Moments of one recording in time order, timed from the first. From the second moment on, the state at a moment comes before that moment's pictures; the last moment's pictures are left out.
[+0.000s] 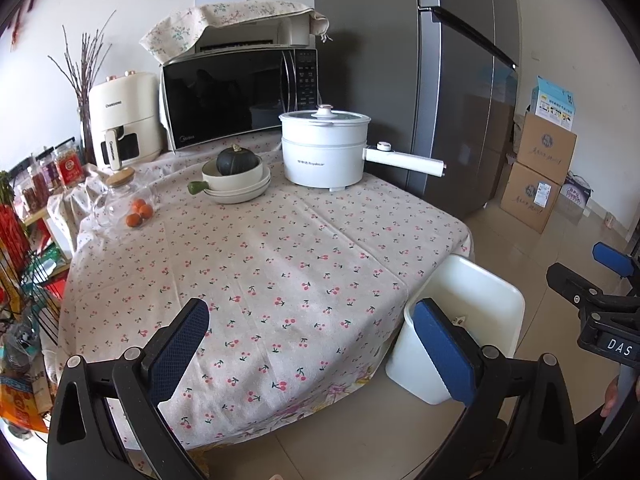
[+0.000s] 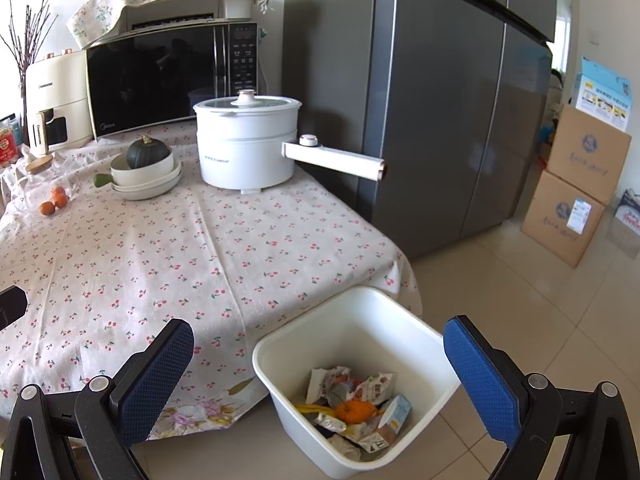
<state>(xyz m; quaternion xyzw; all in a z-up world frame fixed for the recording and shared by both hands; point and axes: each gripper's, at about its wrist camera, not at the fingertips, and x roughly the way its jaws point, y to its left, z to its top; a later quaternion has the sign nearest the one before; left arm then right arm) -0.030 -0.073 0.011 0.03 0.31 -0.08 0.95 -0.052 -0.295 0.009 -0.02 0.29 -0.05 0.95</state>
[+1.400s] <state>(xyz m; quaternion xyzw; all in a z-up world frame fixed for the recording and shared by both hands) -0.036 -0.073 0.014 0.01 0.30 -0.09 0.95 -0.050 -0.289 0.008 -0.02 0.30 -0.04 0.95</state>
